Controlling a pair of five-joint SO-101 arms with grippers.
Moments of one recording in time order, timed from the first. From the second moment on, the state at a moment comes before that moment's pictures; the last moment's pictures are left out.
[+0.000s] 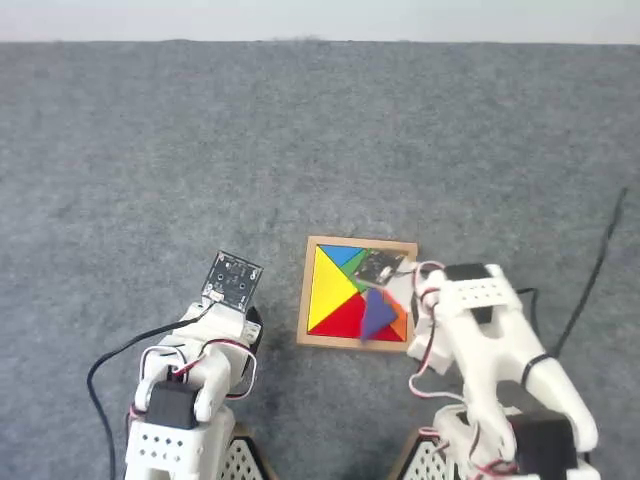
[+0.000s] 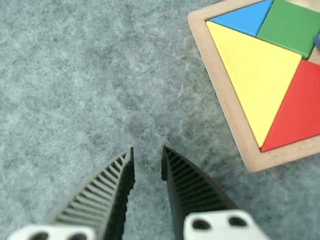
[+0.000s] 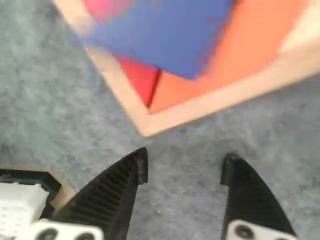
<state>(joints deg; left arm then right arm) 3.2 -102.5 96.9 71.2 -7.2 -8.8 -17.6 59.3 64.5 48.7</state>
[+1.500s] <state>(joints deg) 3.2 -102.5 96.9 71.2 -7.2 -27.6 -40.2 55.6 65.8 9.6</state>
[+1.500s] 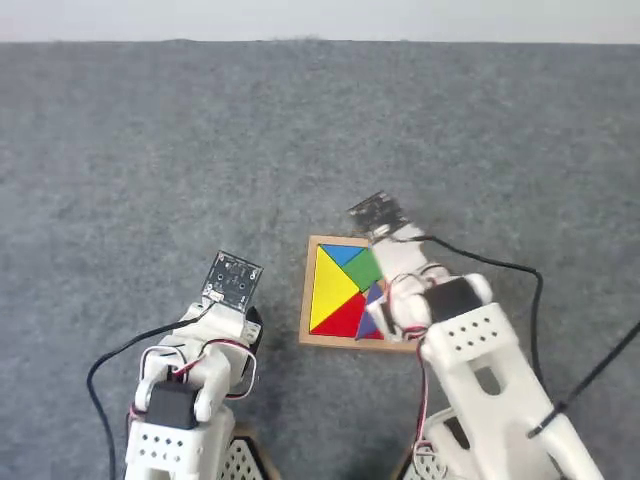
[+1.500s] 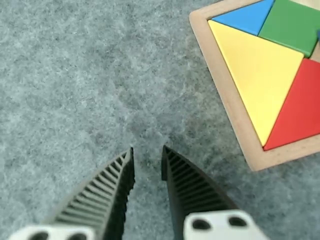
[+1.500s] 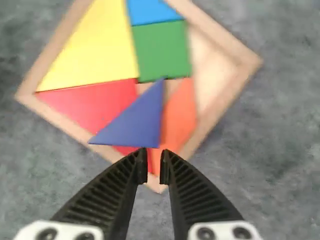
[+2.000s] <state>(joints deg) 3.2 -102.5 96.9 71.2 -7.2 -27.3 -22.7 52.8 58.7 8.6</state>
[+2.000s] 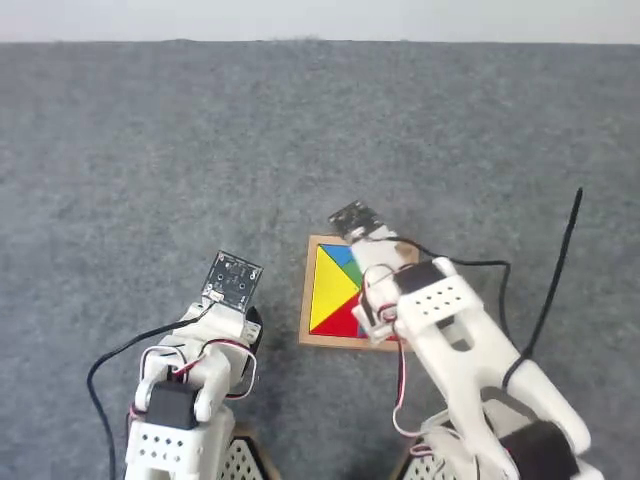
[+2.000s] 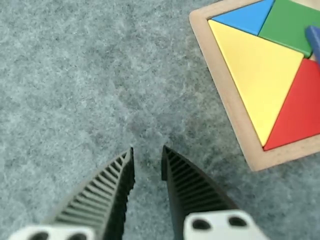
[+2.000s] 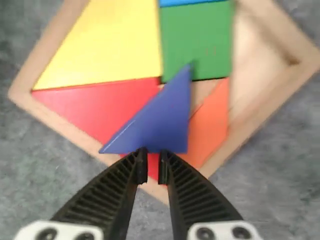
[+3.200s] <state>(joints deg) 3.2 -102.5 96.9 71.2 -7.2 -22.9 -19.4 52.1 52.7 10.9</state>
